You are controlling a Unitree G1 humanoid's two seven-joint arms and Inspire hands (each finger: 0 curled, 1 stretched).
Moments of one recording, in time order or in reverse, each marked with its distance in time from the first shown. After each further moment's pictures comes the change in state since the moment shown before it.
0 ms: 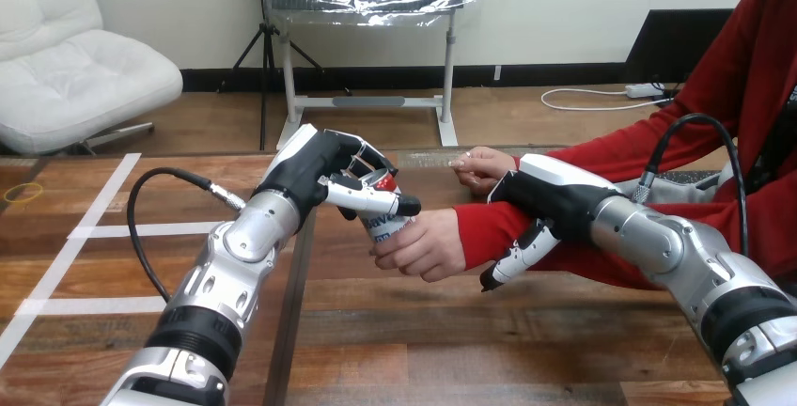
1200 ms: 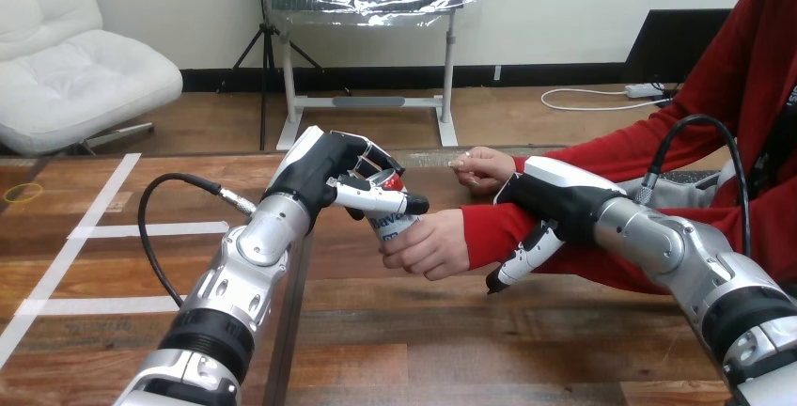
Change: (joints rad) left arm 0.000 -0.035 0.001 0.008 0.000 0.000 0.047; right arm 0.000 -0.002 0.000 0.000 -0.011 0.027 0.000
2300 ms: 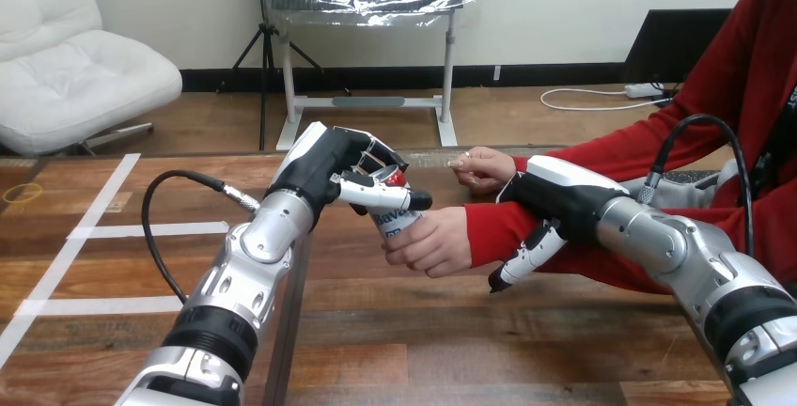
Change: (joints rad) left arm -0.008 -0.006 0.001 0.000 -0.005 -0.002 0.004; right arm 0.000 -0.005 -0.001 0.000 0.002 0.000 -0.001
